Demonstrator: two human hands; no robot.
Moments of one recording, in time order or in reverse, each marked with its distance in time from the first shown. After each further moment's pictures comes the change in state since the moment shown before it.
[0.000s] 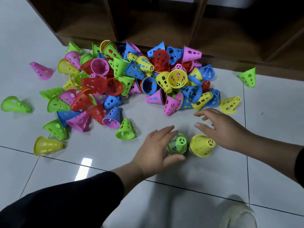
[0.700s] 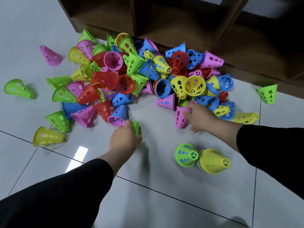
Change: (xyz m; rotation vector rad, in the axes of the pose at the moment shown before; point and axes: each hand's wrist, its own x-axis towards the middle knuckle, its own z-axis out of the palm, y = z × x) left_hand 0.009 -0.107 -0.028 0.169 0.004 -0.907; right_hand 0.127 -0.032 0.046 -0.032 -0.164 0.316
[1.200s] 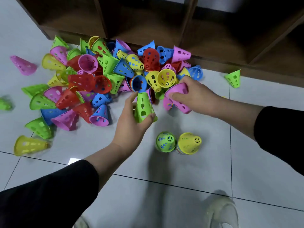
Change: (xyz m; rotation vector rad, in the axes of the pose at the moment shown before) left_hand -0.081 0.093 -0.050 -0.841 0.034 0.420; right_hand -0.087 -0.002 -0.074 0.129 0.182 -0.172
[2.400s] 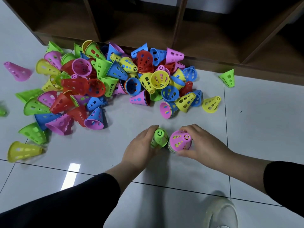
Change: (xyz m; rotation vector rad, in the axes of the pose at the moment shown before) left_hand -0.026 -0.071 0.043 0.582 -0.334 0.179; right_hand -0.093 0.091 0.052 -0.230 -0.095 -0.132
